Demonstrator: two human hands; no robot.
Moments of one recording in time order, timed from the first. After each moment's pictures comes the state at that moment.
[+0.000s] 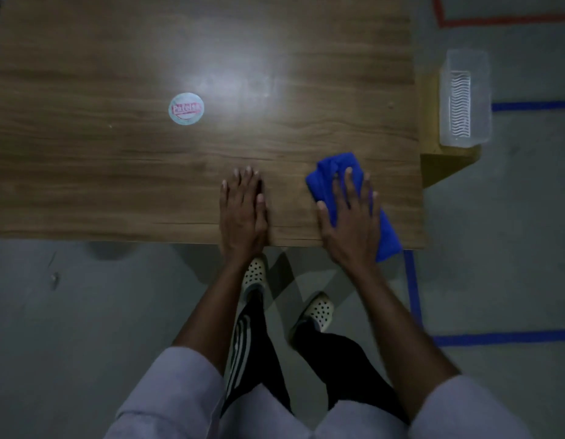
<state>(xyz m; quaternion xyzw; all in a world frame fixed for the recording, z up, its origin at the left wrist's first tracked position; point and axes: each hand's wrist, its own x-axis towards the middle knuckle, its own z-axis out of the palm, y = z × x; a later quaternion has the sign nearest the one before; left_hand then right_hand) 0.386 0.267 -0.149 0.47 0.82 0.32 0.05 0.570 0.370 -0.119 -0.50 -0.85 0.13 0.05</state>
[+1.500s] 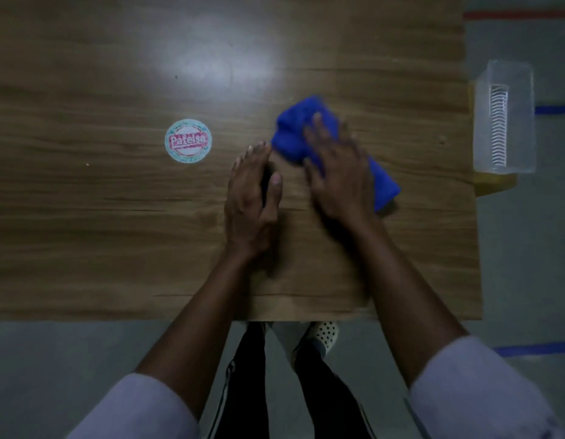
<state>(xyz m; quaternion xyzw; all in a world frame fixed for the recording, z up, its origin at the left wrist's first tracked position) 0.291 0.363 -0.145 0.44 0.77 0.45 0.12 0.407 0.495 -0.139 -0.39 -0.91 0.13 0.08</state>
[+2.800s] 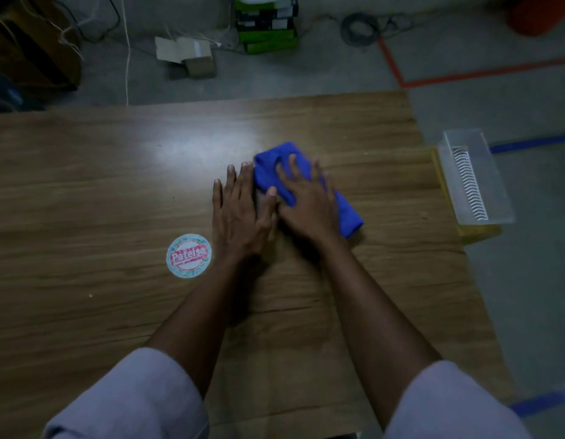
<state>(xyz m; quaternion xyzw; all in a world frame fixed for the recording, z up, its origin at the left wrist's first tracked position) 0.191 0.485 -0.143 0.50 0.82 0.26 0.09 0.311 0.568 -0.119 -0.48 -0.85 0.22 0.05</state>
